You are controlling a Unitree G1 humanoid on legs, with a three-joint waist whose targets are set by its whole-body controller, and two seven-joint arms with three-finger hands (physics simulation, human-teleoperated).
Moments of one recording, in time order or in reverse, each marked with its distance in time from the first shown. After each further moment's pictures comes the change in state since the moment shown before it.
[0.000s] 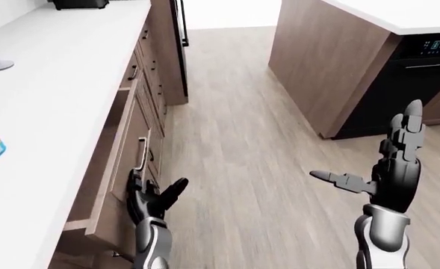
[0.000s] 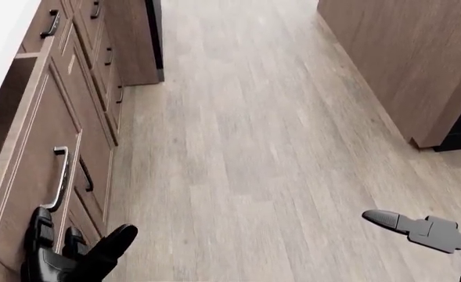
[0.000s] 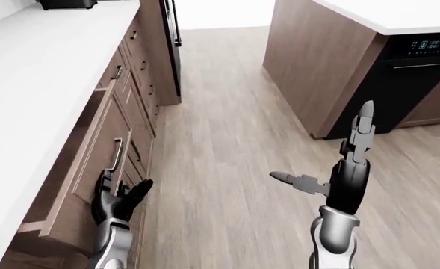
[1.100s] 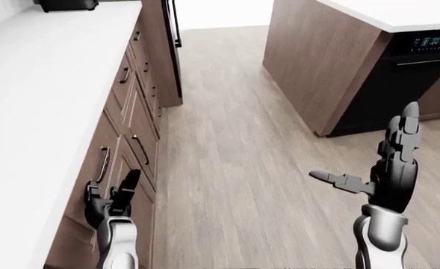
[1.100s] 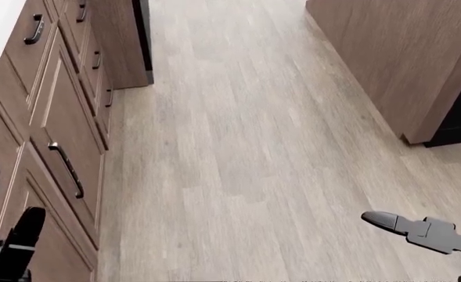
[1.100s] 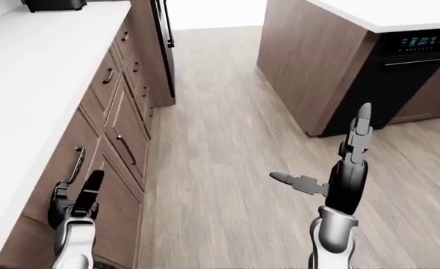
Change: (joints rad) left arm -0.037 0.109 0.199 -0.044 -0.266 0.025 0.132; right arm -0.001 -0.003 0.002 0.026 -0.003 -0.007 -0.007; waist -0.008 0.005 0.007
